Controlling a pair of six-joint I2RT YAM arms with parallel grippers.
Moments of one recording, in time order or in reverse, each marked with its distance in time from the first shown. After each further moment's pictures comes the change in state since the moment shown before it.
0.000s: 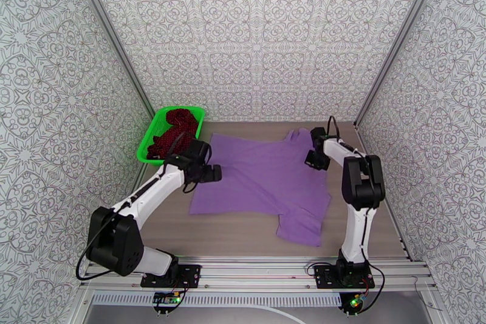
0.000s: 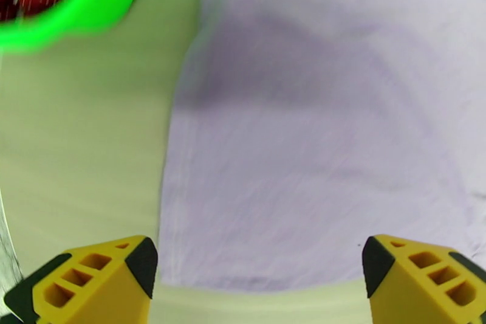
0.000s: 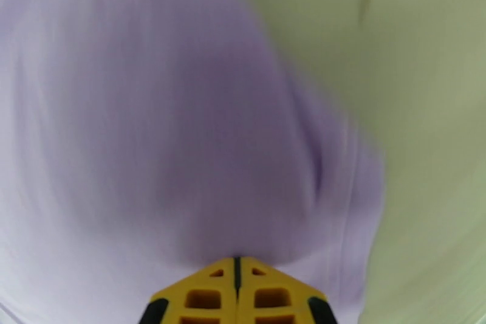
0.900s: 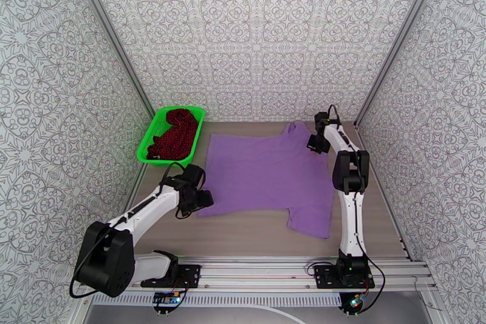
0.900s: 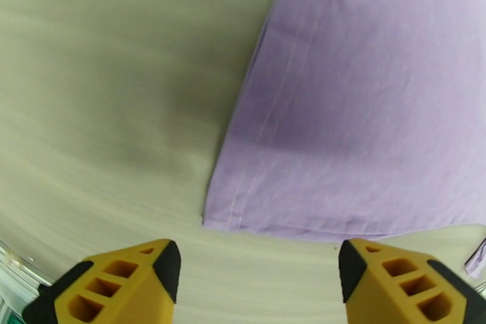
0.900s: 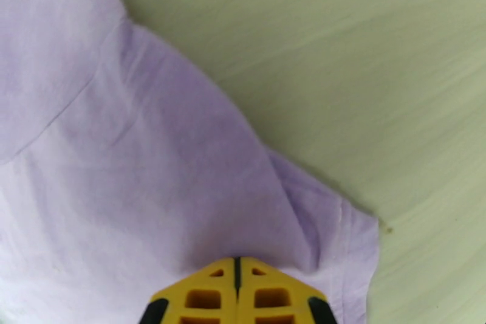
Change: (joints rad) left arm -0.011 -0.114 -0.288 -0.005 0.106 -0.277; right arm -0.043 0.244 0.489 -0.225 -0.069 -0.090
